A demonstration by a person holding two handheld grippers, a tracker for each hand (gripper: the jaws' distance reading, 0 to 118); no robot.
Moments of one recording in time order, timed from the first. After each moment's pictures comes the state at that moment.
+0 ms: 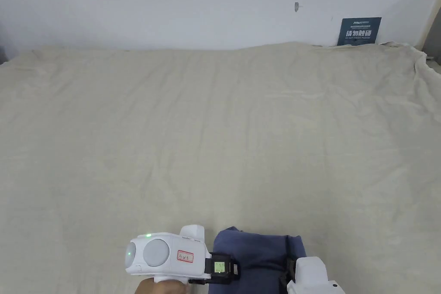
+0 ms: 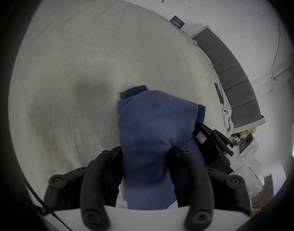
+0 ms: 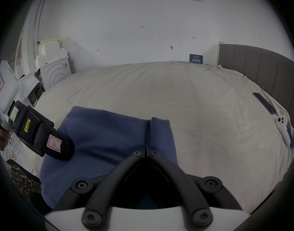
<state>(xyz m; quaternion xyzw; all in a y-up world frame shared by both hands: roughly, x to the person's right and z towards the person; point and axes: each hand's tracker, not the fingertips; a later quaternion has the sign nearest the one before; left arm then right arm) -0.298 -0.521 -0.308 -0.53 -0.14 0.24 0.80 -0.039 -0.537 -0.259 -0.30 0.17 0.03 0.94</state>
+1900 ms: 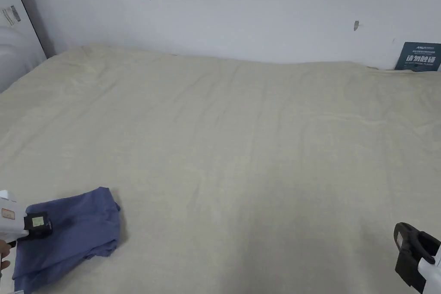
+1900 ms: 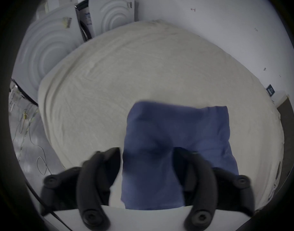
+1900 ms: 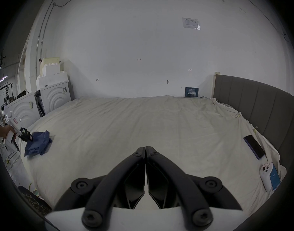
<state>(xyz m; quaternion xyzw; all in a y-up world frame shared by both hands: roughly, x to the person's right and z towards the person) -0.693 -0.449 -0.252 -0.46 0.31 0.20 0.81 0.039 -0.437 -0.311 -0.19 0.16 0.02 0.97</state>
